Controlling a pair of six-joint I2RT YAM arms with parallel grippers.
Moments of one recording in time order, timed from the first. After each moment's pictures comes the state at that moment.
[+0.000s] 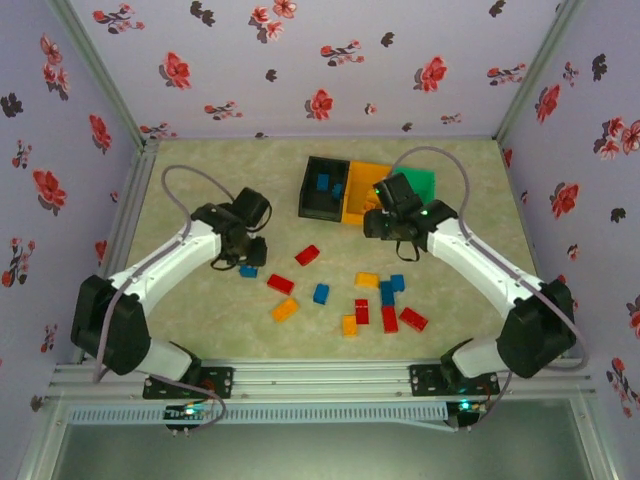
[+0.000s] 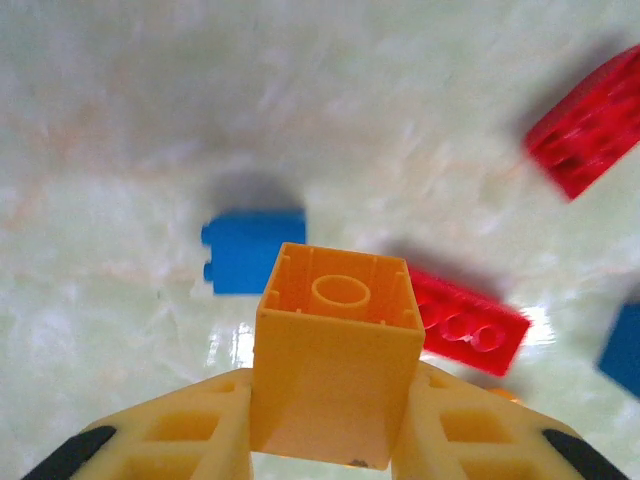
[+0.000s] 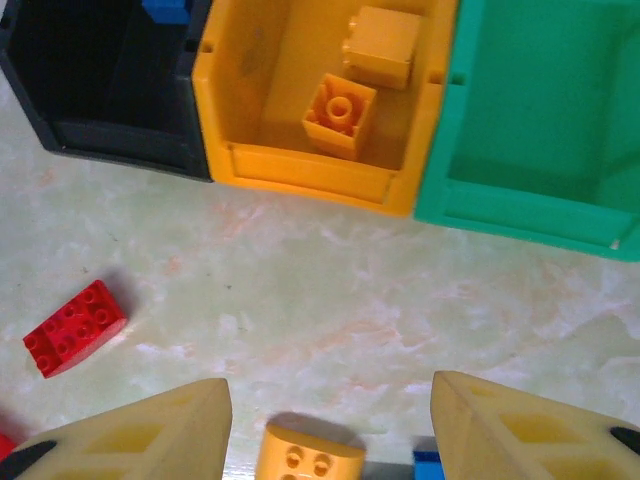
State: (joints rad) left arm -0.58 1.45 1.18 -0.99 -0.09 -0.44; right arm 0.54 1.38 1.14 -0.74 0.14 0.46
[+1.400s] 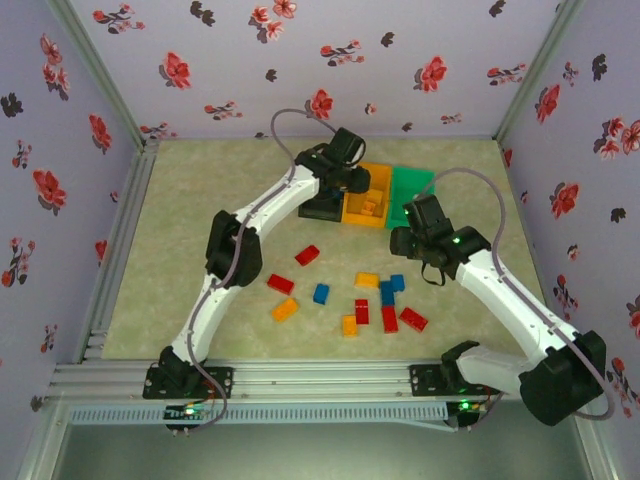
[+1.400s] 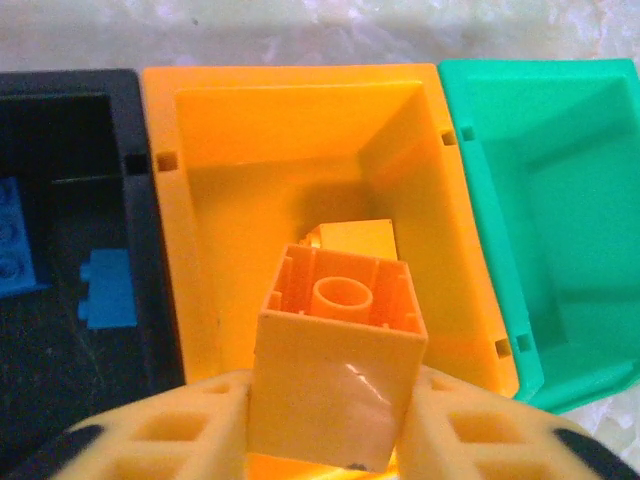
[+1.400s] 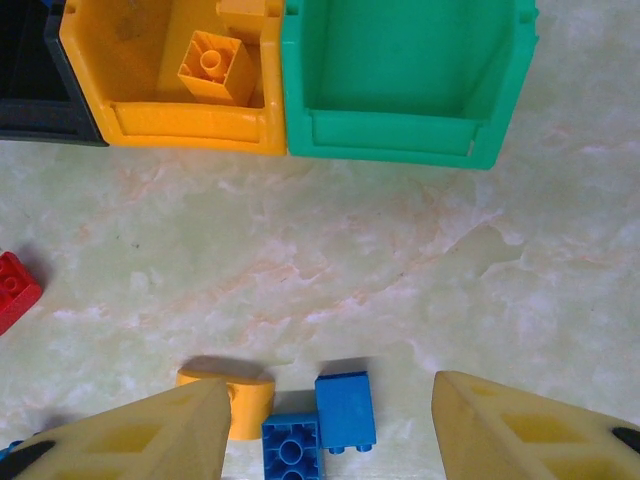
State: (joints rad) left arm -0.73 2.44 2.39 -0.79 0.03 -0.42; right arm 0.48 1.14 0.96 -0.81 0.18 0.49
